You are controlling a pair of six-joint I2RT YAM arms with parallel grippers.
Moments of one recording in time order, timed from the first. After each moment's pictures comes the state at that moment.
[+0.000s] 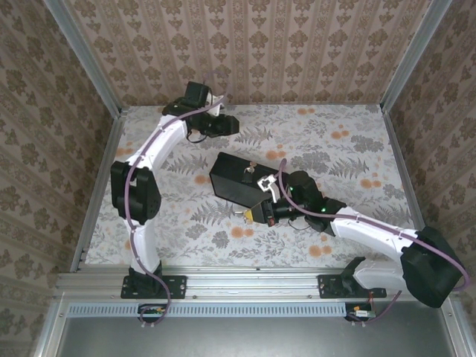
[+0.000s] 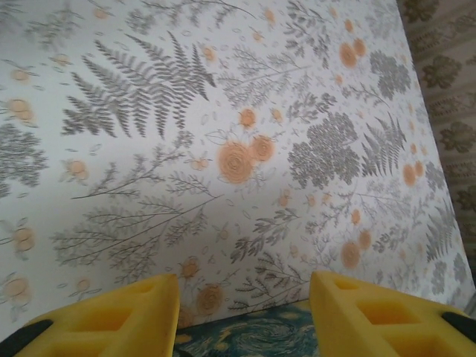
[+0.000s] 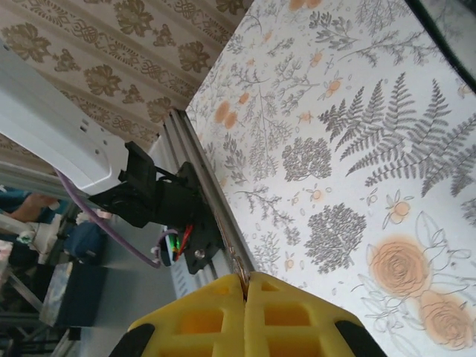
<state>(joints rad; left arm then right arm) -0.41 2.00 1.86 -0.75 0.56 -0.29 0.67 1.21 0.62 0.09 -0.69 0.53</state>
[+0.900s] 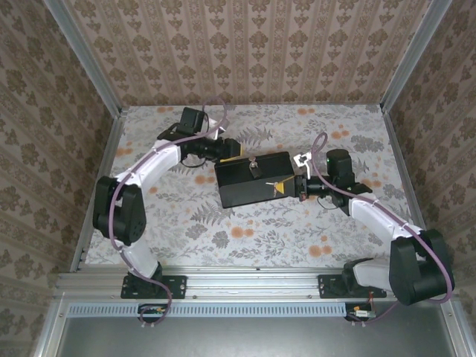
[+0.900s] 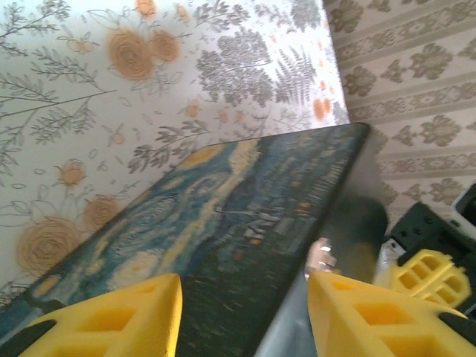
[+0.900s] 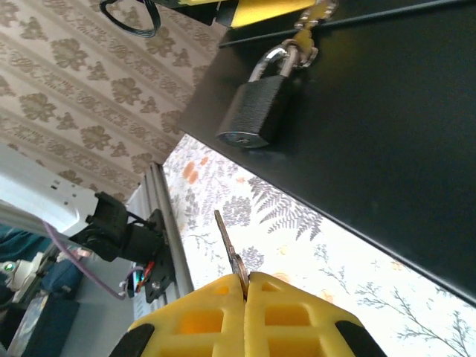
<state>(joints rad) -0.43 1.73 1.38 -0.50 0.80 -0.44 0.19 1.25 0.66 0.01 -1.04 0.26</state>
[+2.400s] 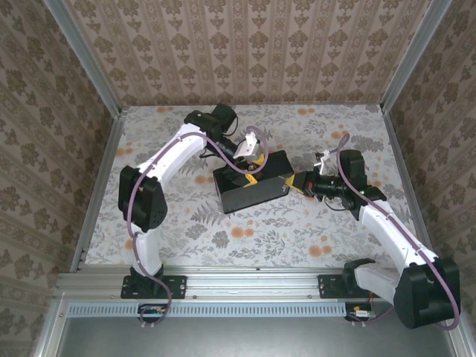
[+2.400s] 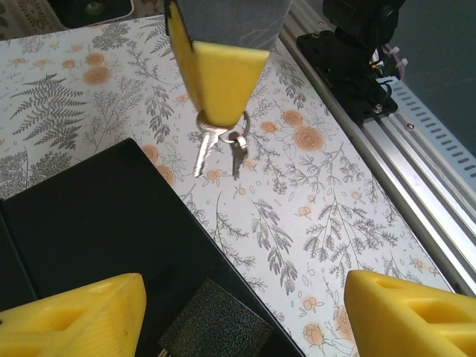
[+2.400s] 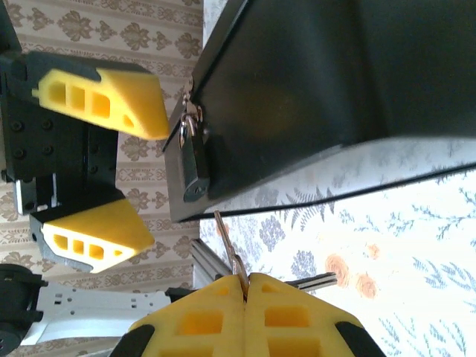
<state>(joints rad) -0.60 1.96 1.84 -1.21 1.00 1.27 0.15 1.07 0.69 -0.24 -0.85 0.85</state>
